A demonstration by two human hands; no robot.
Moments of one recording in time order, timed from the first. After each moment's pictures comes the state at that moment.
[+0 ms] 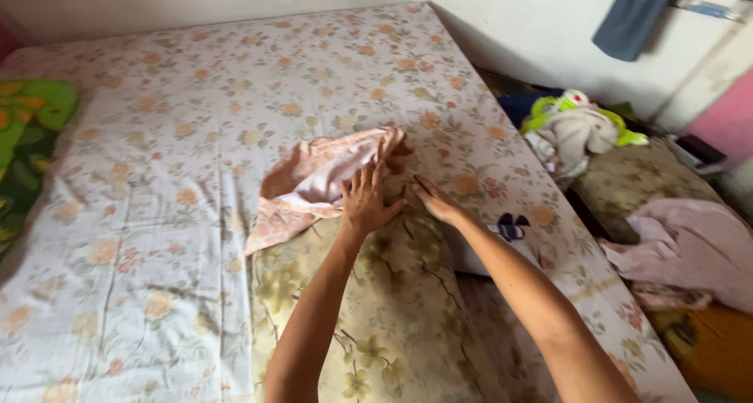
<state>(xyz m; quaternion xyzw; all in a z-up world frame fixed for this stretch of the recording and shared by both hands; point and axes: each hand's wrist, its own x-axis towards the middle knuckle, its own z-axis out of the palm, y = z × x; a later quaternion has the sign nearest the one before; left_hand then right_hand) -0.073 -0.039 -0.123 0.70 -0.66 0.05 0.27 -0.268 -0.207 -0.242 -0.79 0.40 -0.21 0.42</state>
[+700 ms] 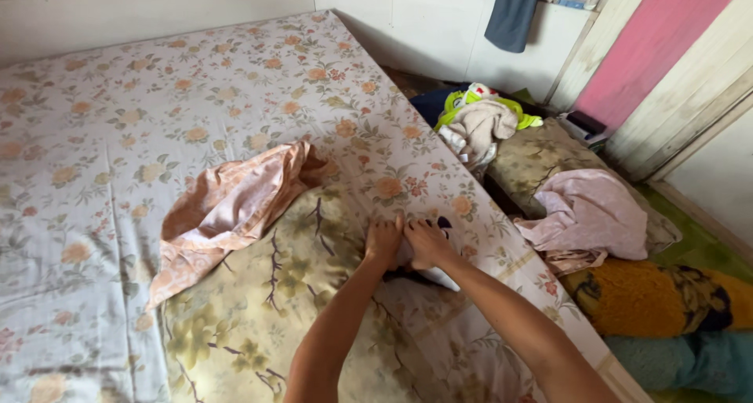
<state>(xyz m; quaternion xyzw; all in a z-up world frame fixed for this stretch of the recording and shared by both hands) -0.268 -0.102 -0.218 0.59 -0.80 0.02 -0.12 -0.417 -0.115 -0.219 -0.88 0.48 0.08 0.04</state>
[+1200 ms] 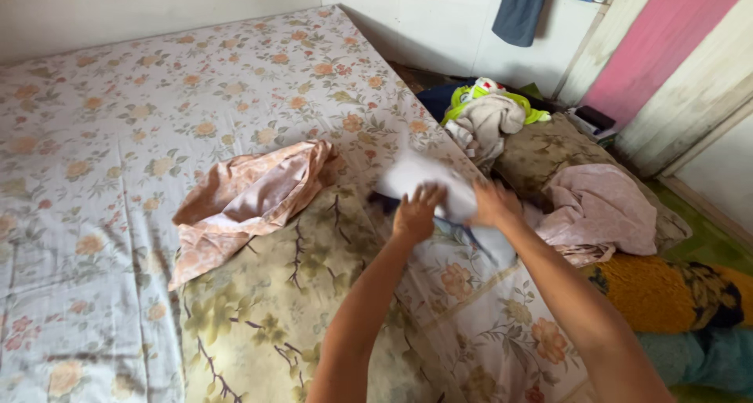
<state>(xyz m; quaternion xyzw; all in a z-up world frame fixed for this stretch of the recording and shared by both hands) -0.316 -0.133 -0.207 0.56 -0.82 0.06 0.08 -0.523 -0.156 -0.142 -0.77 0.64 0.07 0.01</state>
